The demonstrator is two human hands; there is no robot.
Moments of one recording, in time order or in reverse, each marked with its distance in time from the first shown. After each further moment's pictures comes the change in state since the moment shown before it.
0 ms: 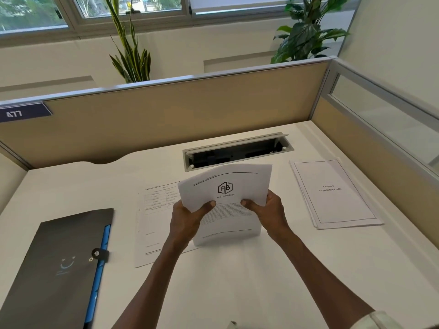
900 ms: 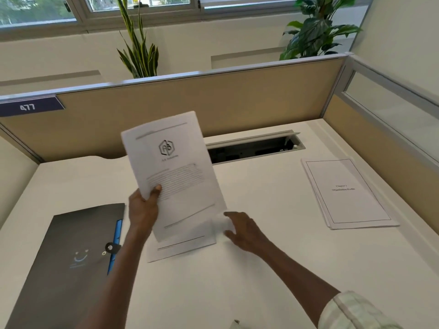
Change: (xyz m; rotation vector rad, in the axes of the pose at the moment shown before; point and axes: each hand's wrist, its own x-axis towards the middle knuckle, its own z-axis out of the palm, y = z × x) left_hand 0.045 -0.016 -0.119 0.152 0.403 0.022; right_hand -0.012 0.073 0.071 -0.967 -0.519 -0.237
